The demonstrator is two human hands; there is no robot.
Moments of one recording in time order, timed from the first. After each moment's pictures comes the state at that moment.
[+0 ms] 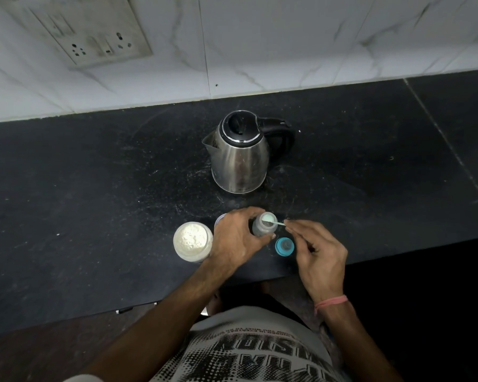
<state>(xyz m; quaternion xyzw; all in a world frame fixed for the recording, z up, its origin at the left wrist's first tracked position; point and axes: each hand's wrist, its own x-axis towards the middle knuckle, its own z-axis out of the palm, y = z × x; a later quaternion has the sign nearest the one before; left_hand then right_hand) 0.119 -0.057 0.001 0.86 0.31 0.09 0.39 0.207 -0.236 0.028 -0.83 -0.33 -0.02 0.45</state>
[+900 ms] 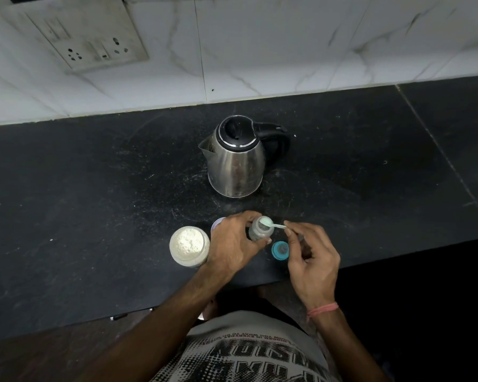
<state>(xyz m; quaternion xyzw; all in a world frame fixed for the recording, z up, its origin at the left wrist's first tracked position) 0.120 -0.059 -0.001 0.86 0.31 0.08 0.40 0.194 -0.227 0.037 -0.83 -0.28 -0.03 0.48</state>
